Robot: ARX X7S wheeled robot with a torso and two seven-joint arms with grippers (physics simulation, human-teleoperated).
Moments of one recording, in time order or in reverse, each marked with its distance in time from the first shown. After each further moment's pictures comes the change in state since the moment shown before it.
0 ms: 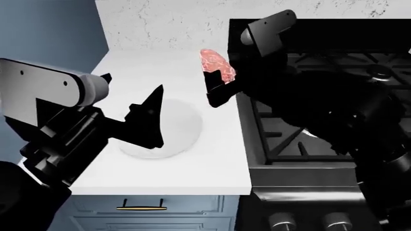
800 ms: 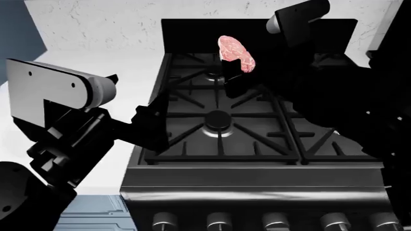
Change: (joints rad) left arm -0.011 0.002 0.041 0.002 -0.011 0.024 -0.013; right arm -0.005 0.094 0.078 -0.109 0.082 0.042 0.103
